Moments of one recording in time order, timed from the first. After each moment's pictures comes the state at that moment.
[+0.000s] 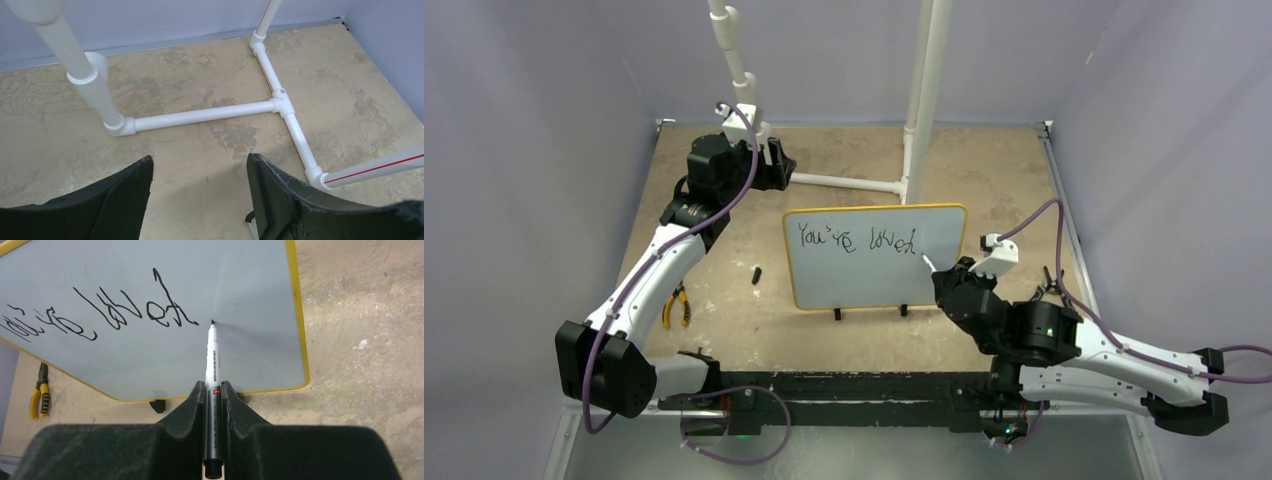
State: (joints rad) left arm -0.29 1.27 1.12 -0.09 0.12 -0.18; right arm 1.25 0.70 0.82 -0.83 0.96 1.06
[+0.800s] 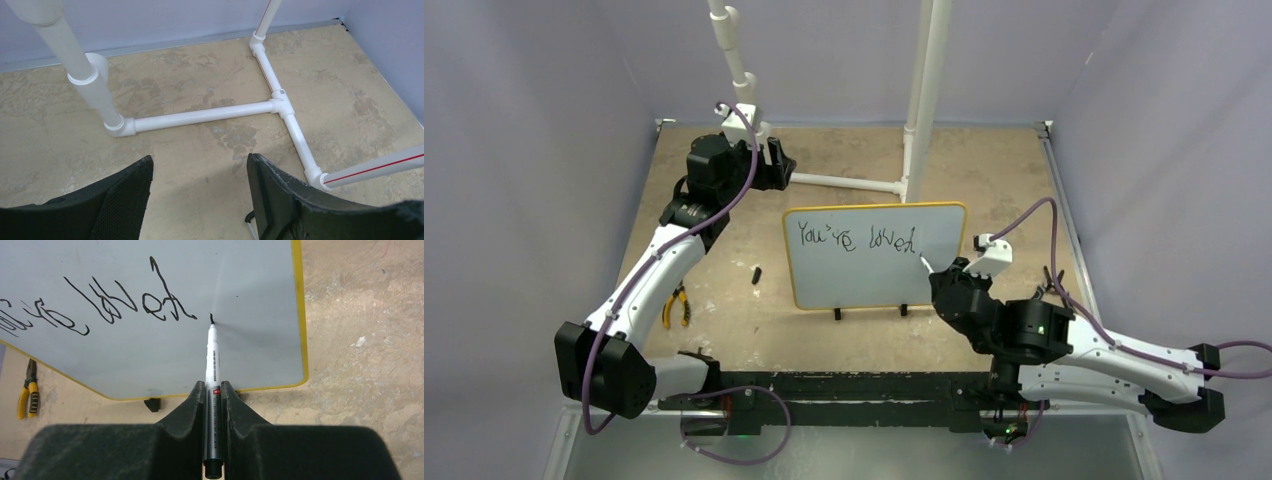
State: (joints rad) left arm -0.29 1.27 1.12 -0.09 0.12 -0.18; right arm 1.25 0.73 0.82 -0.84 0.96 1.08
